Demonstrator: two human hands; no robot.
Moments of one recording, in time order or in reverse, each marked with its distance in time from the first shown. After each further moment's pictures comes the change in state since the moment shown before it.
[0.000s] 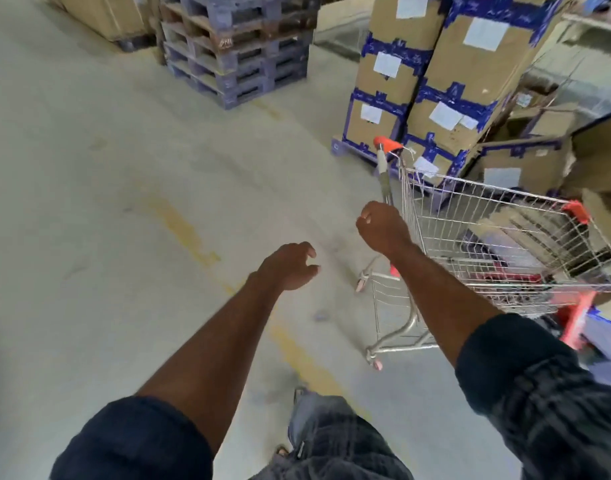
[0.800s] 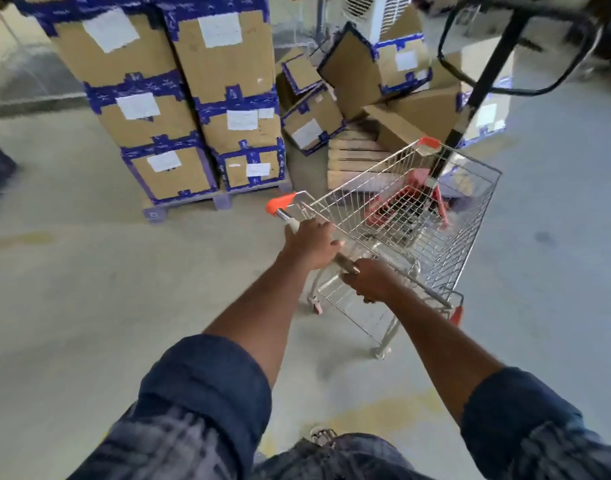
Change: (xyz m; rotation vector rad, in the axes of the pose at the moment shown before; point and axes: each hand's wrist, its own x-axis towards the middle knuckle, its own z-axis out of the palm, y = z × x) left_hand 0.405 0.139 -0.089 0.420 -0.263 0.907; right_hand 0.184 0.006 0.051 0.124 0.016 0.828
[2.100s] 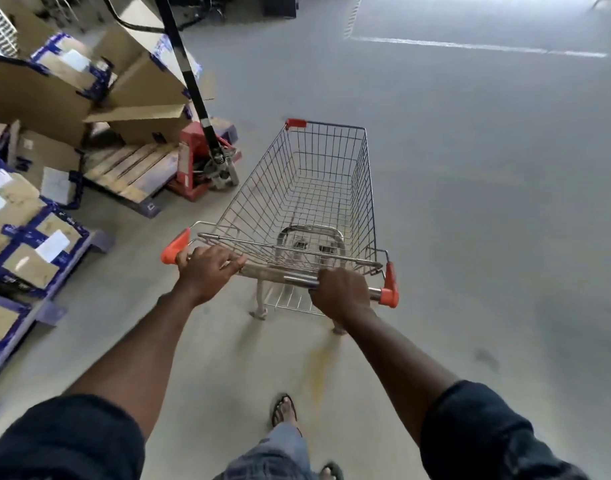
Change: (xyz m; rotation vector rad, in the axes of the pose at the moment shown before) left_hand -0.190 -0.286 -0.031 0.189 -0.229 0.883; right_hand -0.283 -0.318 0.309 -0.023 0.611 0.892
